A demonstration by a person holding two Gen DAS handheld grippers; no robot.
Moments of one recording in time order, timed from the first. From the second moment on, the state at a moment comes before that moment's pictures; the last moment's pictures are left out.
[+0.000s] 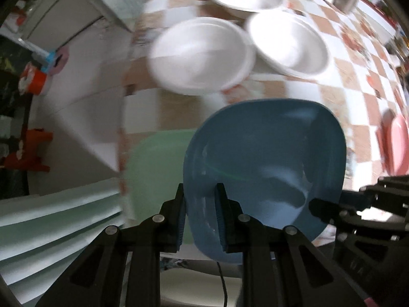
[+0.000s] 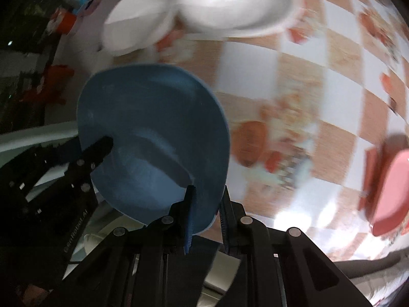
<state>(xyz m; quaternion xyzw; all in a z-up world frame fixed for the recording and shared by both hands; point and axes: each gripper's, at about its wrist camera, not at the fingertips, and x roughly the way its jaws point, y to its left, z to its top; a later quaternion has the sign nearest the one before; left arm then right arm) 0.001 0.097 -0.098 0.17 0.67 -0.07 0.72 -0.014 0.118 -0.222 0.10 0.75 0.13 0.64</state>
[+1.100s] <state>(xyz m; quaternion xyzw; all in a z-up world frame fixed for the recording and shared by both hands) 0.016 0.149 -0.151 0.17 0.66 -0.01 0.73 -0.005 0.246 -0.236 0.02 0.75 0.17 0.64</state>
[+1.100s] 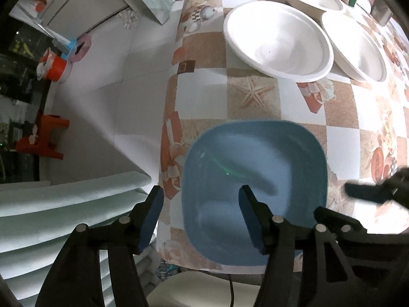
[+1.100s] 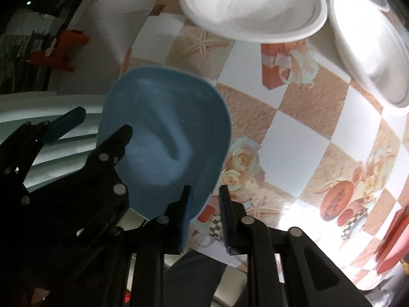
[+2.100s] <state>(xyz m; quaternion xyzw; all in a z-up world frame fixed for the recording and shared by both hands) -0.031 -0.054 -0.120 0.25 0.64 -0.24 0.69 -0.058 0.040 -0.192 0.09 0.71 -0.01 0.70</state>
